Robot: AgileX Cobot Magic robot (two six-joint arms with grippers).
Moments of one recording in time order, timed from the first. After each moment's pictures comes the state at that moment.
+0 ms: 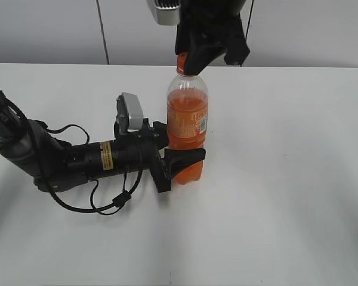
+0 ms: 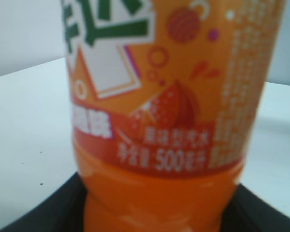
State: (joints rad) left arm -0.39 2.38 -1.04 0.99 -1.29 -0.35; right arm 0.61 1.96 -1.92 0.17 1.25 -1.45
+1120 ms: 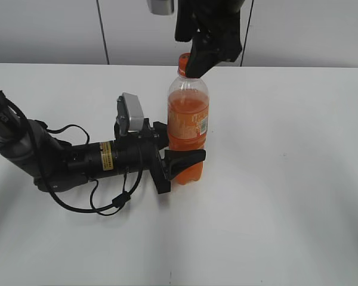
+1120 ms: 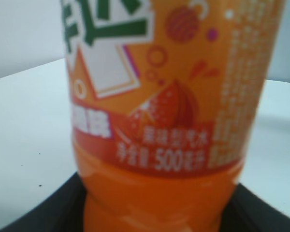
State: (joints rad) left arm -0.39 2.38 -1.04 1.00 -1.29 -0.34; right arm 0.61 1.96 -1.92 0.16 1.23 -1.32
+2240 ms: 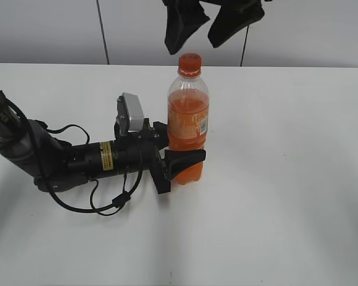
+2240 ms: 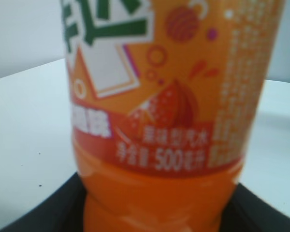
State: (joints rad) left arm -0.39 2.38 -1.04 1.00 -1.29 -0.34; right arm 0.61 1.87 -1.87 0.19 1.23 -0.01
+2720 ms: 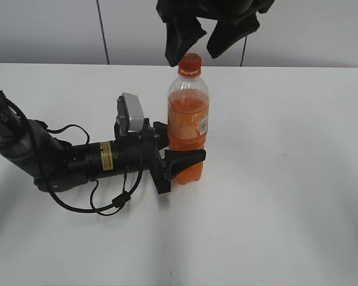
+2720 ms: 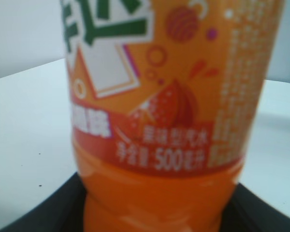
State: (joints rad) left arm -0.39 2.38 -1.04 1.00 -1.29 -0.34; right arm 0.61 1.90 -1.87 0.18 1.23 -0.02
